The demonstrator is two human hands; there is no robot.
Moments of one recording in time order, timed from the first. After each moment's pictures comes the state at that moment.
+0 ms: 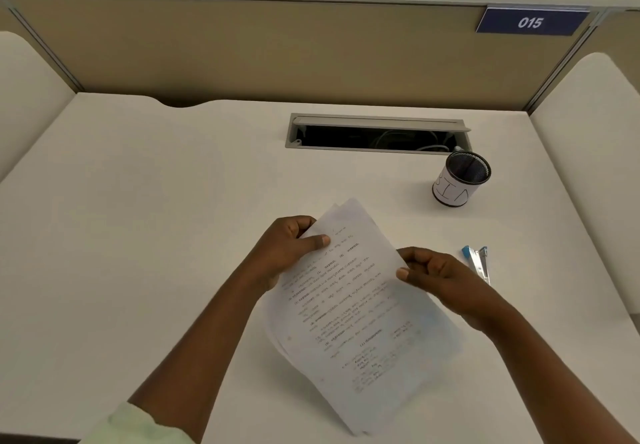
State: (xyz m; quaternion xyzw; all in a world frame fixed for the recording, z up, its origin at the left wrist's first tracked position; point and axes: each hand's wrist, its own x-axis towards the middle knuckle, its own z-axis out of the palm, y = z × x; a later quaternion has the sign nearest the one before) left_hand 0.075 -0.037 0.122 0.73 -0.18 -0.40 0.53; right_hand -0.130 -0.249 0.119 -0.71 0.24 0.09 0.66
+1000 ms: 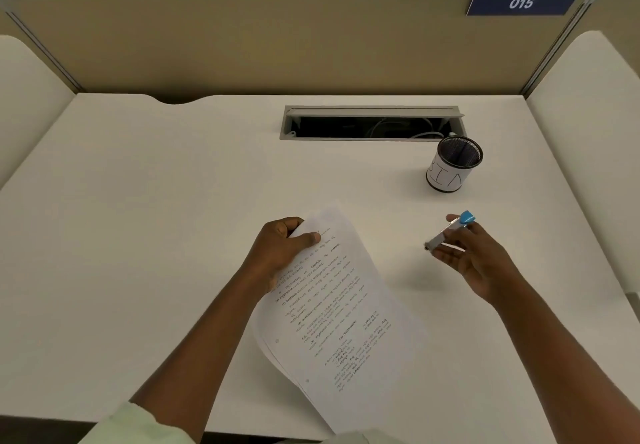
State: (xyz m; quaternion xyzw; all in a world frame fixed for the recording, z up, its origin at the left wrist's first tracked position) left_hand 0.047 -0.036 0.111 0.75 -0.08 -0.37 0.55; right_hand -0.151 -0.310 0.071 -0.44 0.42 -0.15 0.78
